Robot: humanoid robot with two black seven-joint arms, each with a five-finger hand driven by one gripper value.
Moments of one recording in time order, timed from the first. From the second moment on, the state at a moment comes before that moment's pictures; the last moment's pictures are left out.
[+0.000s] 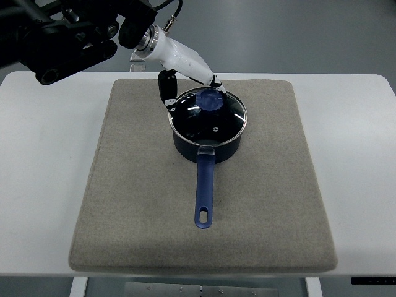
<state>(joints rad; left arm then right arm) -1.65 0.33 0.13 -0.91 1.57 -0.48 -0.53 0.01 0.00 -0.04 0.19 0.01 -0.01 0.07</state>
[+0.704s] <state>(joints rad) -1.67 0.33 0.13 -0.97 1.65 -0.49 -0.52 0.01 0.00 -0.04 0.19 0.01 -0.01 0.07</state>
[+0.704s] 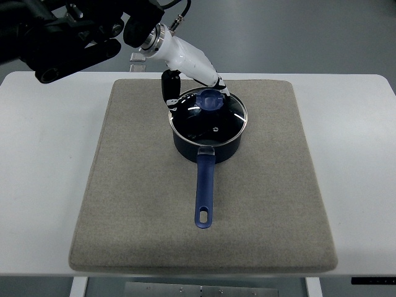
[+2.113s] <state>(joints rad) -1.64 0.33 0.14 -0.92 1.55 -0.40 -0.52 0.01 0.00 -0.04 0.19 0.01 -0.01 0.07</state>
